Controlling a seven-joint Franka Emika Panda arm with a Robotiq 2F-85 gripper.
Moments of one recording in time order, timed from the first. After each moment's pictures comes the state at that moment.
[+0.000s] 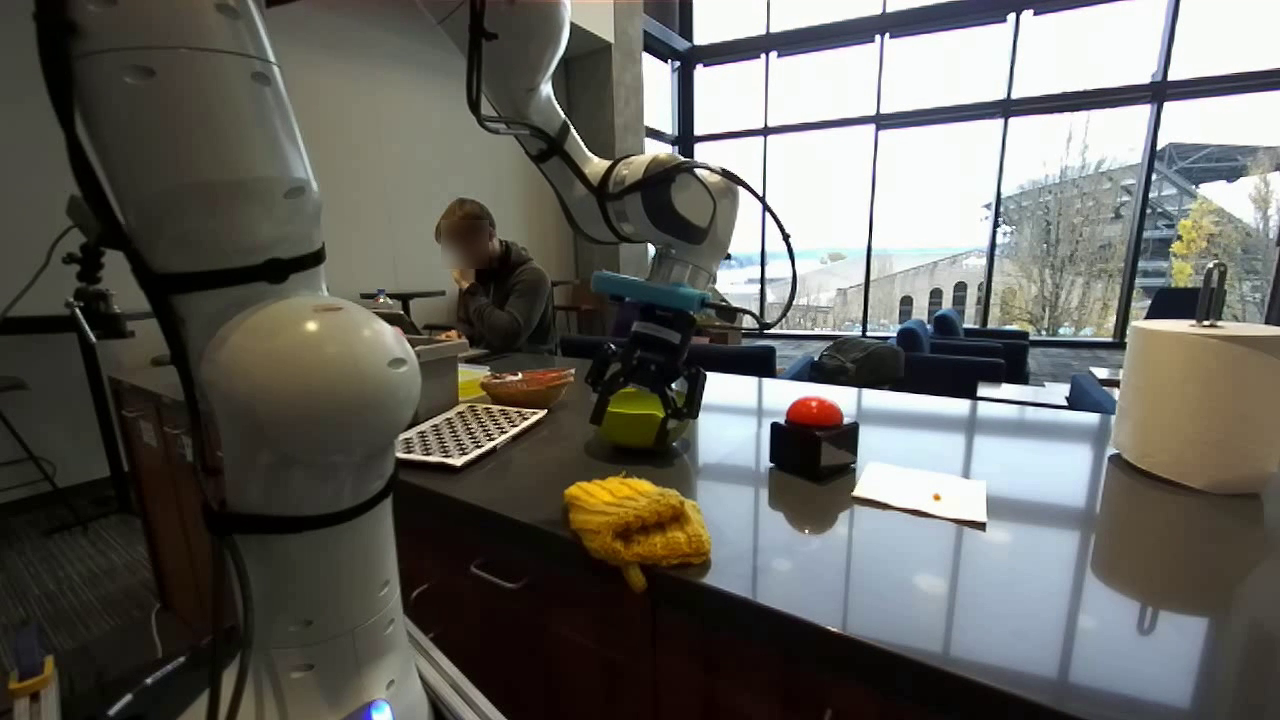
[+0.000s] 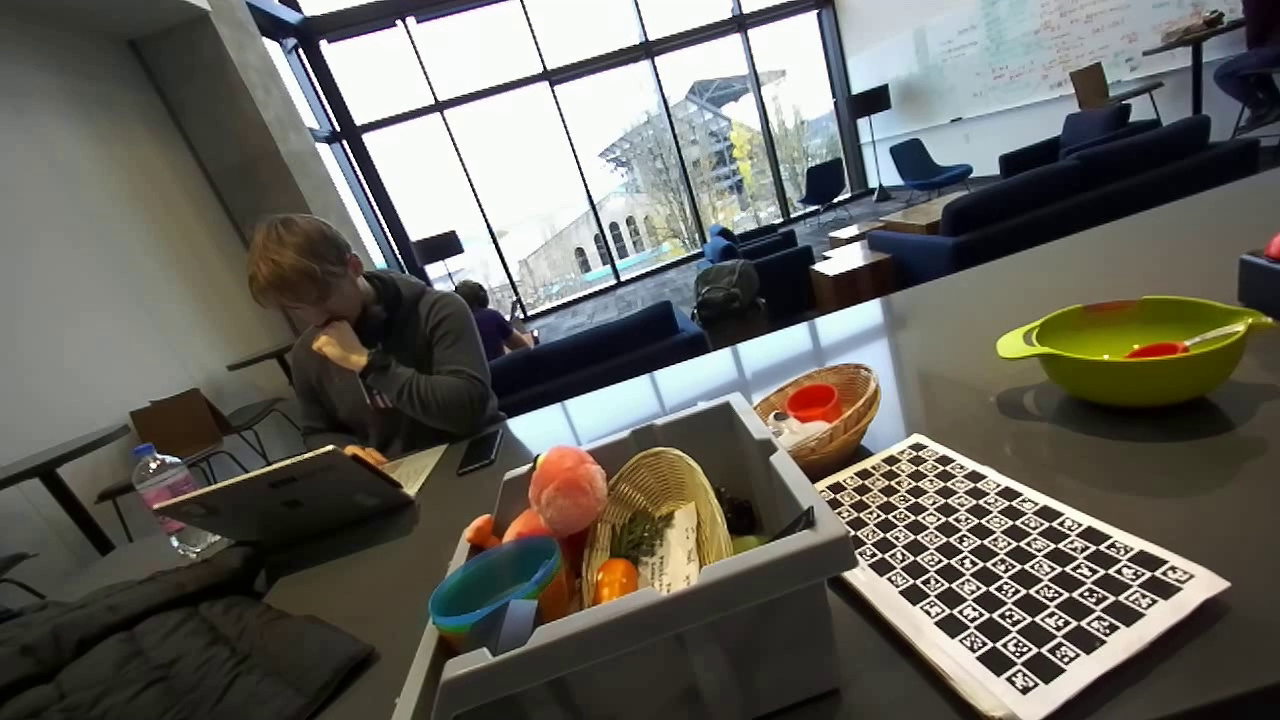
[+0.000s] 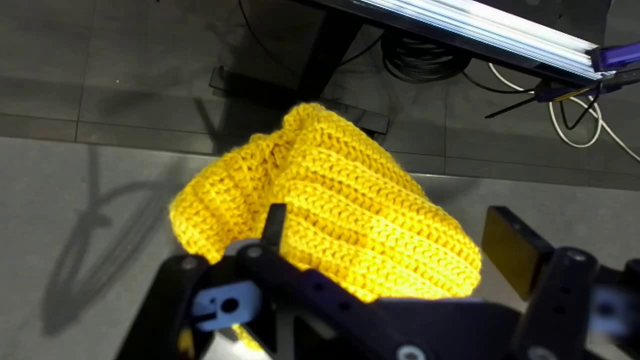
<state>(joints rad) -0.01 -0.18 -0.09 -2.43 0.00 1.78 -0.33</state>
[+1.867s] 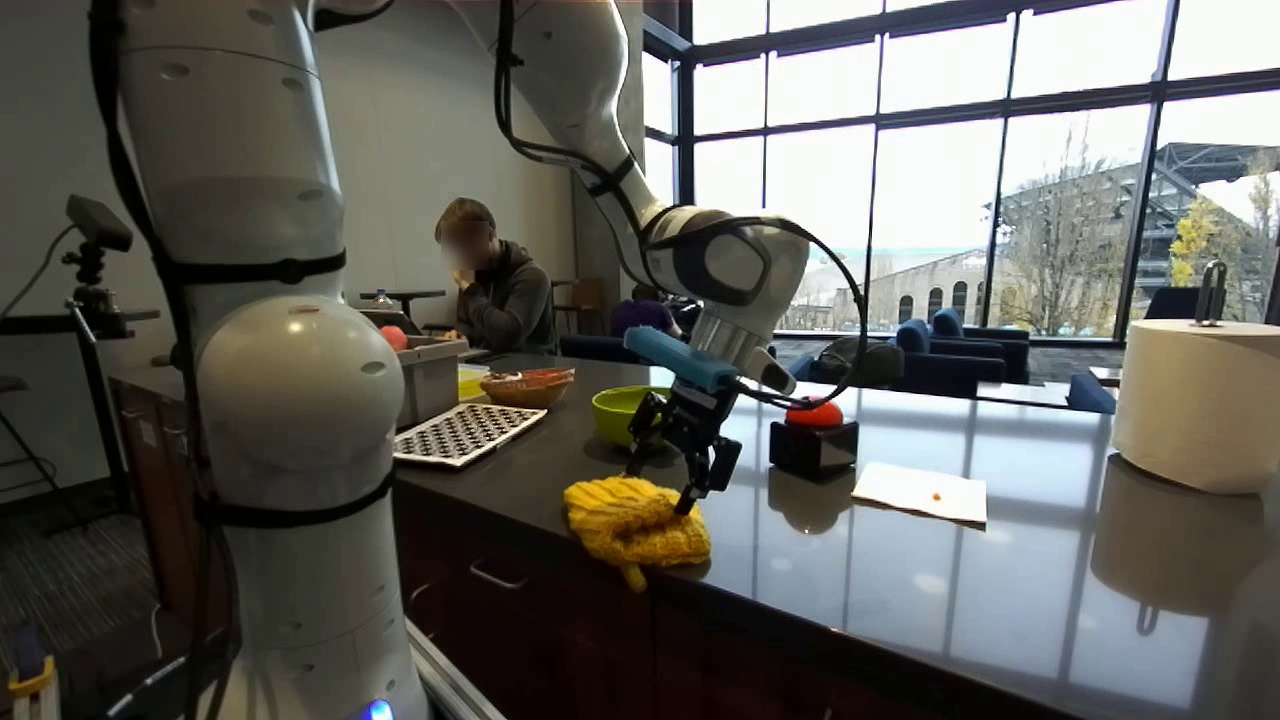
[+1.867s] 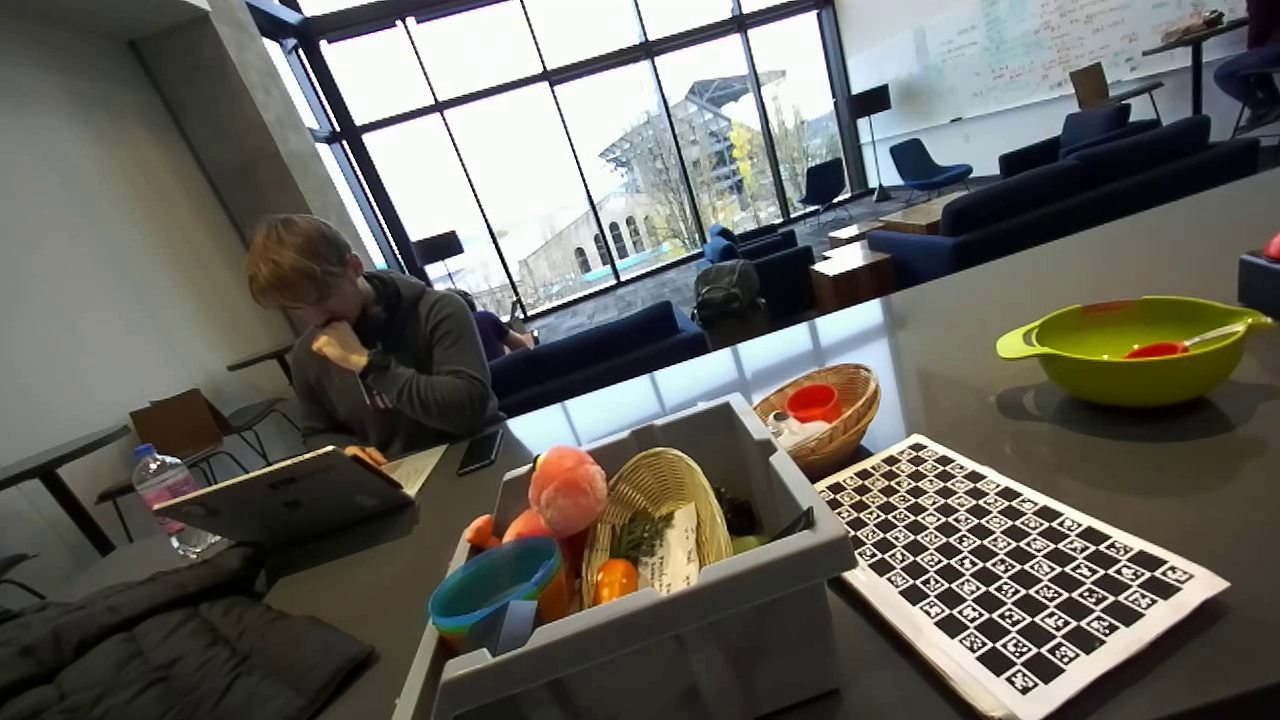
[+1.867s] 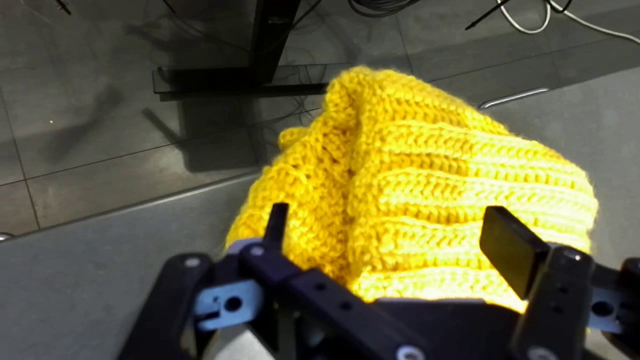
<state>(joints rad) -0.14 -0.07 -0.18 -2.49 0.14 1.98 -0.28</state>
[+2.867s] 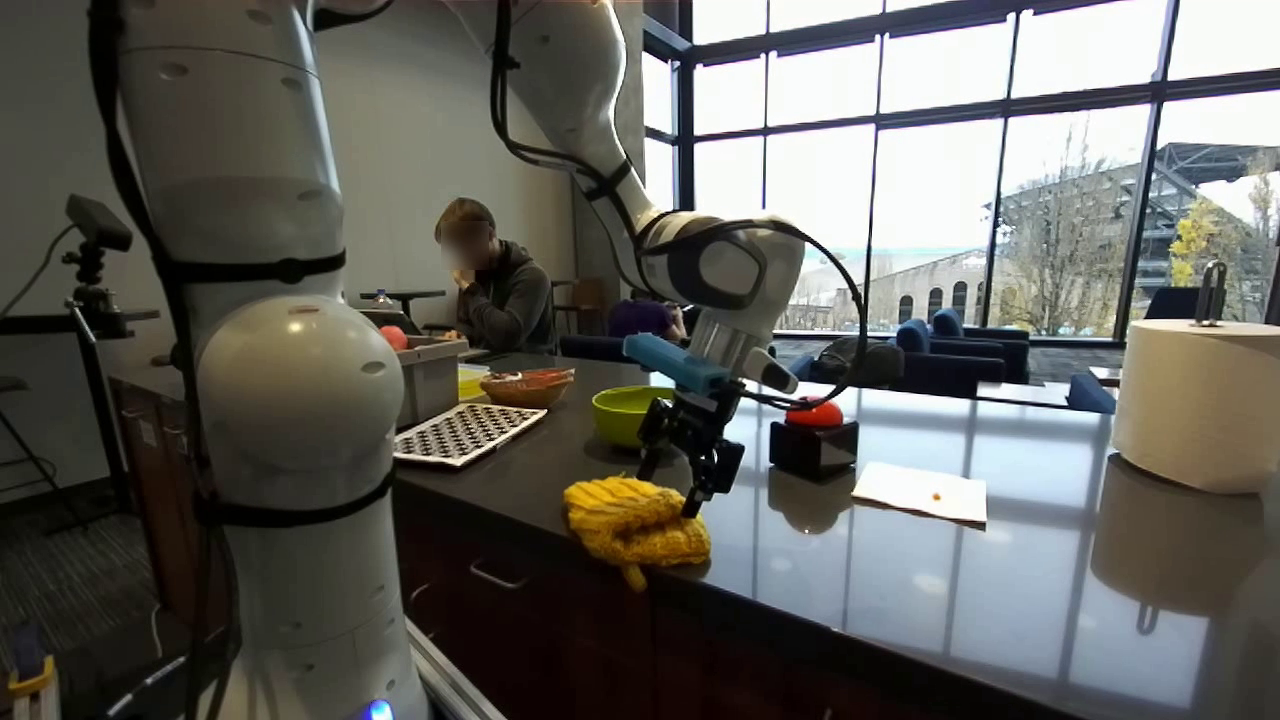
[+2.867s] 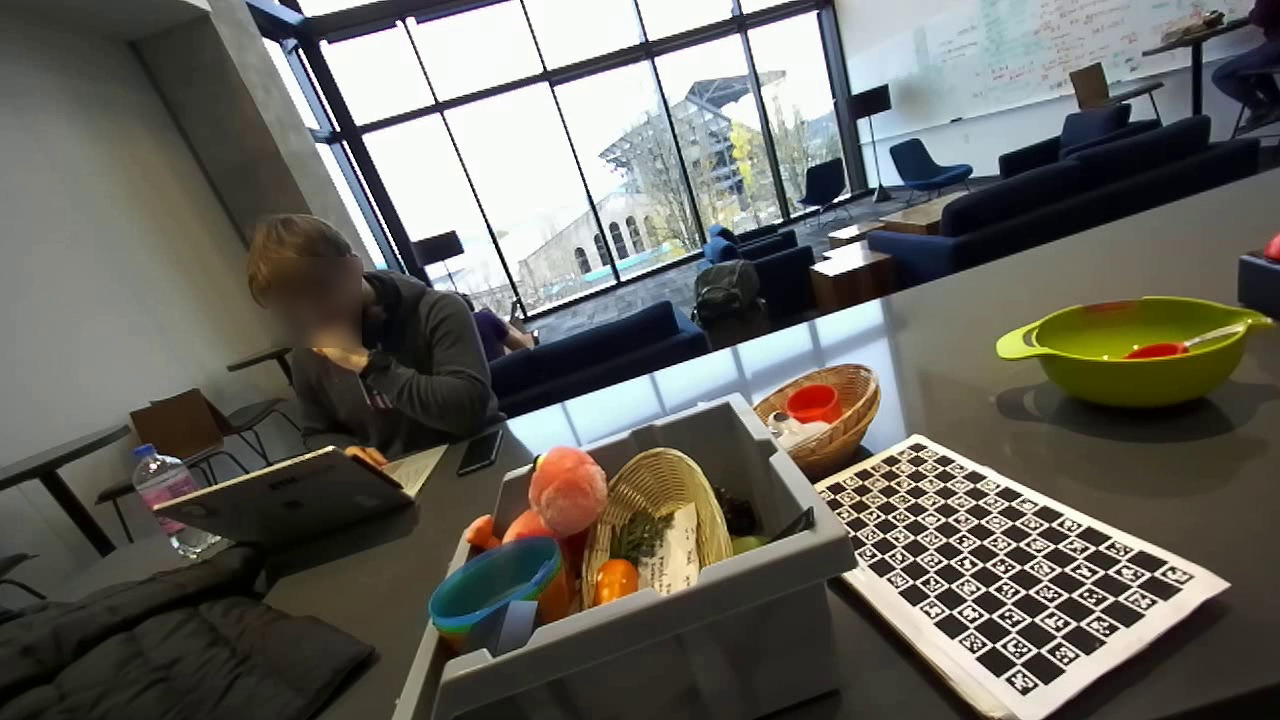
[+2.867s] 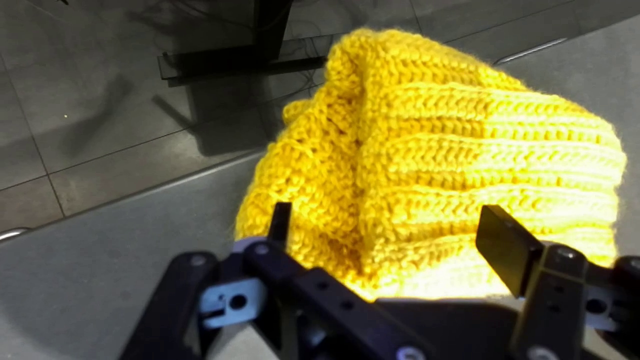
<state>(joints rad) -0.13 -0.07 -0.17 -2.52 0.14 2.07 -0.20</state>
